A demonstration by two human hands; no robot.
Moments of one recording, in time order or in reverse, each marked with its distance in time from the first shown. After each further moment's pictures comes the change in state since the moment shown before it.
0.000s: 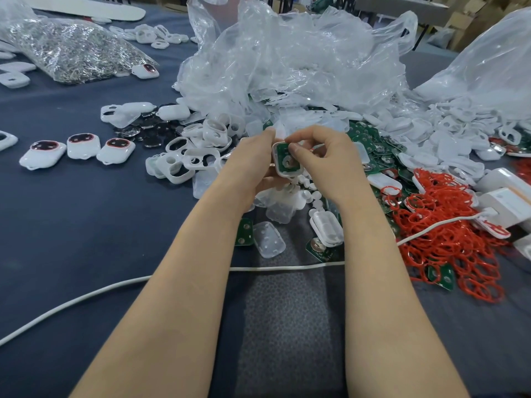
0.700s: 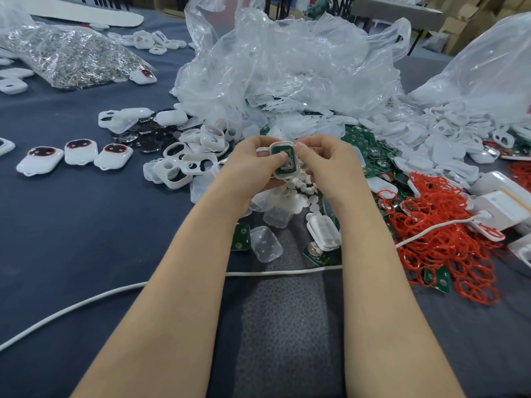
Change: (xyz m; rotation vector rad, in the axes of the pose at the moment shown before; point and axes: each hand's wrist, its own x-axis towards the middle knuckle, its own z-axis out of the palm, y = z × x) left_hand 0.001 -0.006 -0.006 0.050 -0.071 0.114; right_hand -0.001 0.003 -0.001 0.166 0.085 0.166
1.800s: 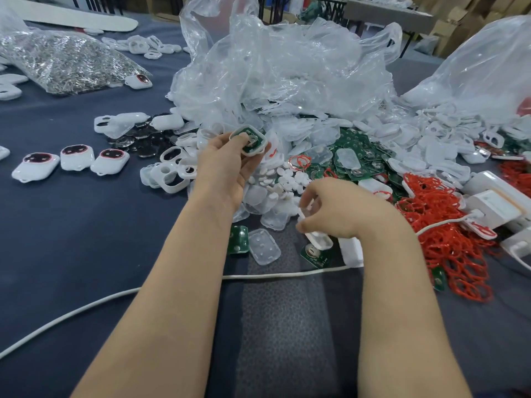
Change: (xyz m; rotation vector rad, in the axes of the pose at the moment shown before) left_hand 0.004 0.007 -0.010 -0.632 0.227 -0.012; right_hand -0.037 -0.031 -0.022 -0.930 -0.519 0.179
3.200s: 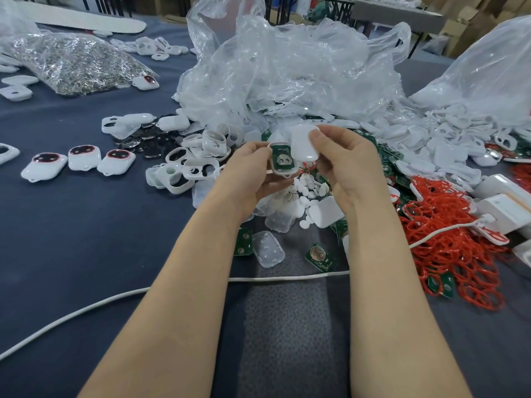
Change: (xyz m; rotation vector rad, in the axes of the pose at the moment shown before) left_hand -0.009 -0.008 0.010 0.372 -0.128 -0.138; right_hand 0.049 0.002 0.001 1.420 0.509 -0.146
